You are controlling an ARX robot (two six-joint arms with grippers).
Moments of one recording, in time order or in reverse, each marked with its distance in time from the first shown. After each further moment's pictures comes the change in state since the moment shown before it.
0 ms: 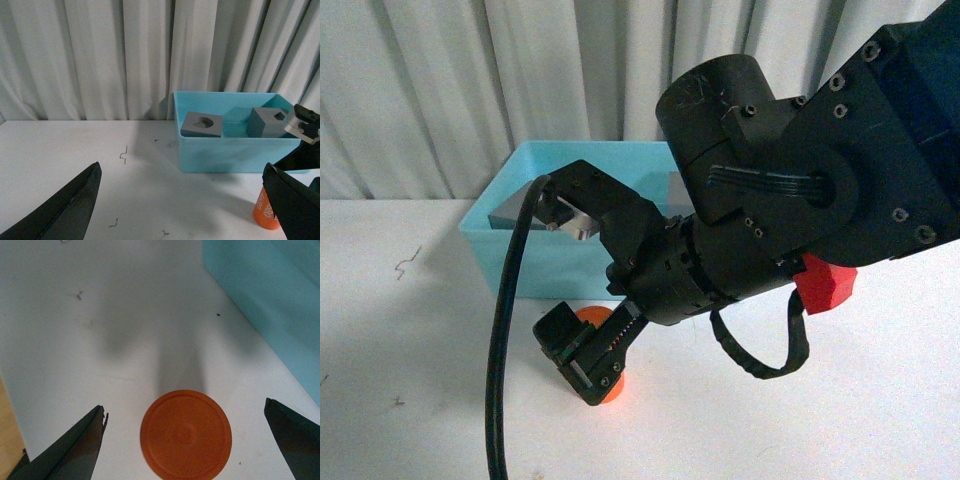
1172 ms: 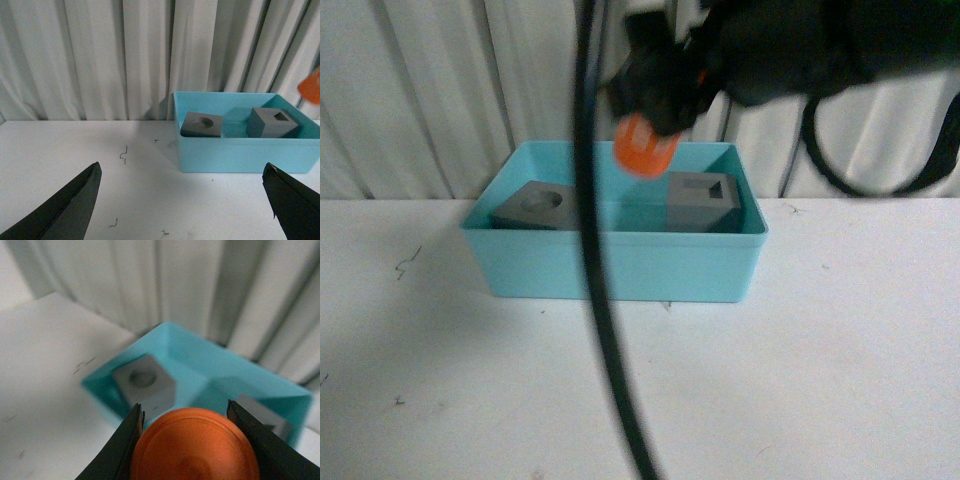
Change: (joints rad) left arm 0.000 0.000 0.000 0.000 0.000 0.000; right arm -0.105 -0.348 -0.113 0.291 0.146 0.202
